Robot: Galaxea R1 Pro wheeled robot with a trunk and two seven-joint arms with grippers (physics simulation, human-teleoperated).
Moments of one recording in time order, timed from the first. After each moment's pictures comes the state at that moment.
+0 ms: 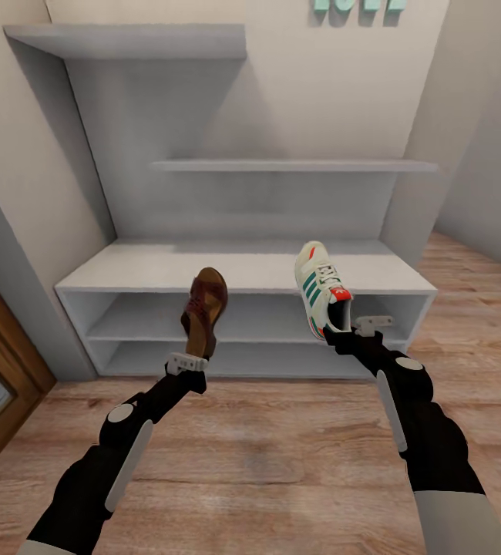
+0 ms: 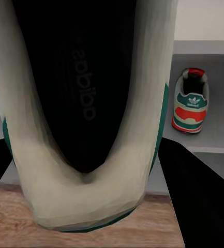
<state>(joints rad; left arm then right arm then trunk) -0.42 0.04 -0.17 -1.36 0.18 0.26 -0.30 -0.58 -0.01 -0.07 -1.44 0.03 0.59 0.17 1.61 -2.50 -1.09</state>
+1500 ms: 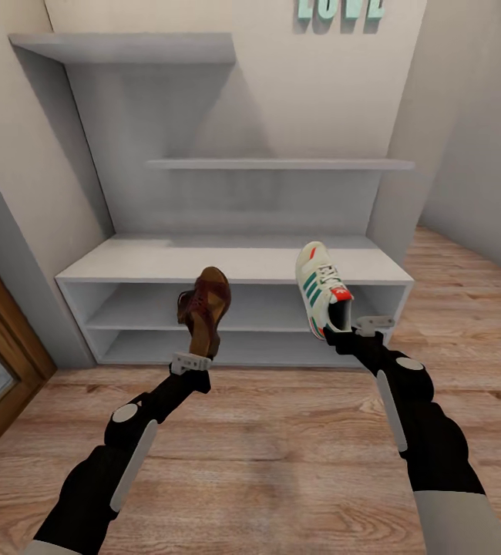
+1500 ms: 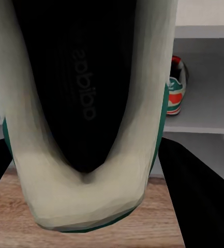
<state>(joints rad) -0.42 0.01 -0.17 -1.36 0.18 0.26 -0.30 -0.58 -0.01 -0.07 -1.44 0.03 0.59 0.17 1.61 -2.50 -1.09</state>
